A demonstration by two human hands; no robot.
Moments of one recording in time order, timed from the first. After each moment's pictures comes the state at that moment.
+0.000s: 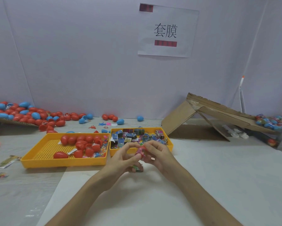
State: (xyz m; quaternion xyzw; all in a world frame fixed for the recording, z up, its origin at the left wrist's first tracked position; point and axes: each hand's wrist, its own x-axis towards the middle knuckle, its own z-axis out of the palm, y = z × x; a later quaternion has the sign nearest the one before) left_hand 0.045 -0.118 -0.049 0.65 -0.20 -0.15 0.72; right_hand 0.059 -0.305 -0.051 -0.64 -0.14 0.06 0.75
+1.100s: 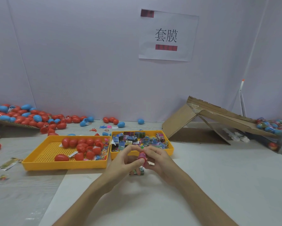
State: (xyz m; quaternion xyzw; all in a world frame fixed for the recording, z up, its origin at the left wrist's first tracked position) left_hand 0.041 -0.120 -0.045 0.72 -0.22 -0.08 0.65; right_hand 0.053 -0.302 -0.044 -0.64 -0.13 0.10 0.75
